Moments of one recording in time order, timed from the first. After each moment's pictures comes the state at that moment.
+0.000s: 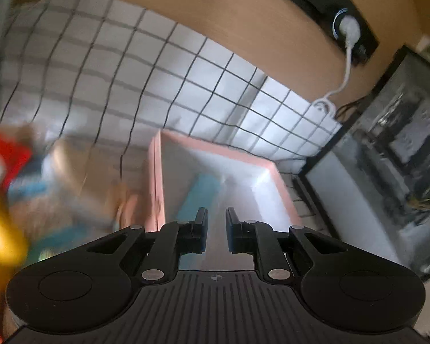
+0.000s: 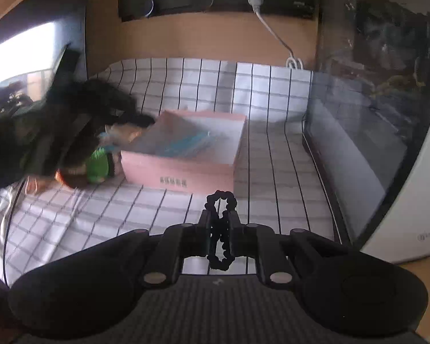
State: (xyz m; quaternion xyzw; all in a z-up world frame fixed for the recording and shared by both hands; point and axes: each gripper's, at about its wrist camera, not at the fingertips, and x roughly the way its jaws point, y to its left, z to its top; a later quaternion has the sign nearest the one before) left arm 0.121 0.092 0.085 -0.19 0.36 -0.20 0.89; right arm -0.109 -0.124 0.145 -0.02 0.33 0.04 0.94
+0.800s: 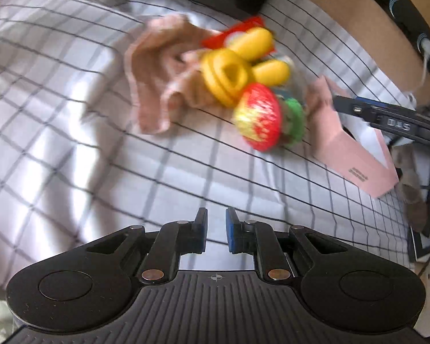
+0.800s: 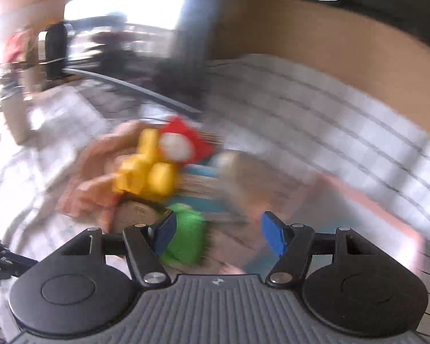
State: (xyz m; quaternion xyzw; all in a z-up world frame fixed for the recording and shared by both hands) left arm -0.089 0.226 0.048 -0.22 0.43 0.02 0.88; right arm 0.078 0.050 0.111 -0.14 0.33 0.30 0.88
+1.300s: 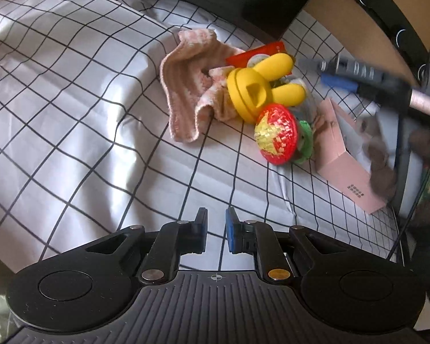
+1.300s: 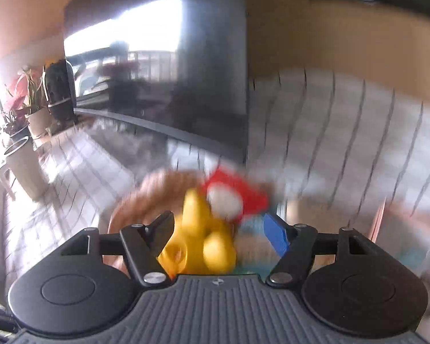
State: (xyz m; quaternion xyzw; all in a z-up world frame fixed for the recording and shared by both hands) left arm -0.109 0.256 0.051 -0.26 0.40 0.02 0.88; right arm 0.118 0.114 0.123 -0.06 0.32 0.31 0.89
